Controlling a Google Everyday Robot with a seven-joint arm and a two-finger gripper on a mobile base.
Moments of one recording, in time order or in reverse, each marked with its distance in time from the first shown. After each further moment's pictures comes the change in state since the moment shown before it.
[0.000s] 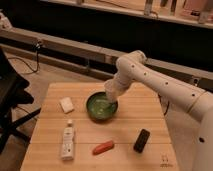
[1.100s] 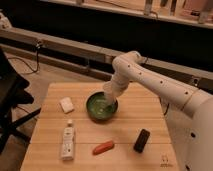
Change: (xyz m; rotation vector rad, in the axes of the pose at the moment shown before) arm -0.011 -0.003 0.014 -0.050 0.000 -0.044
